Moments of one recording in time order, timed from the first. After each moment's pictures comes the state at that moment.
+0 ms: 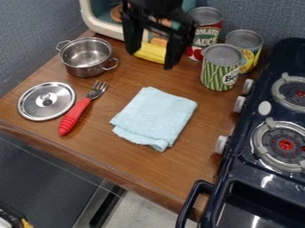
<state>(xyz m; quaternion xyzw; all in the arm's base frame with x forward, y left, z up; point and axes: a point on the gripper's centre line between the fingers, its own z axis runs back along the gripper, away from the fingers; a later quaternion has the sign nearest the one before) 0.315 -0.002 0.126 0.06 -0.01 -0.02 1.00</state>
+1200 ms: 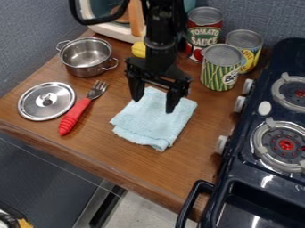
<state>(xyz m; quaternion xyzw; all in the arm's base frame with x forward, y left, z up) 0.323 0.003 0.042 0.04 -0.03 0.01 1.00</state>
